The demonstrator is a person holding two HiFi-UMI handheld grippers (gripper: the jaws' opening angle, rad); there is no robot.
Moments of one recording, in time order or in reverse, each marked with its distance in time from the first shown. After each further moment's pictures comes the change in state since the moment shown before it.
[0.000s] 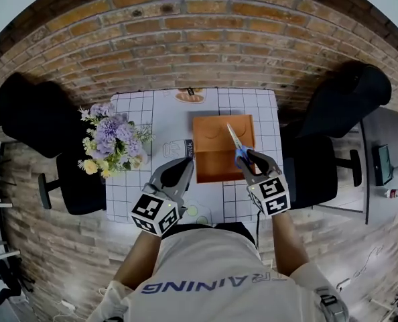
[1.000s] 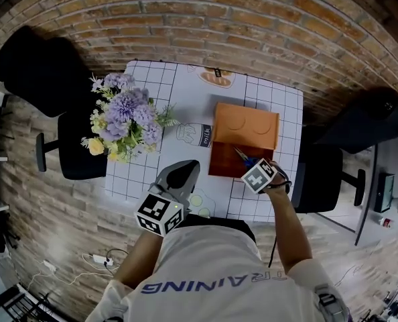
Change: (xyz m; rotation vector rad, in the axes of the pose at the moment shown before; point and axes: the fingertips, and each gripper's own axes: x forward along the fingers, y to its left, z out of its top) left arm -0.021 0.036 -0.061 -0.123 0.077 0.122; right arm 0.096 0.009 -0.181 -0.367 0.836 0.180
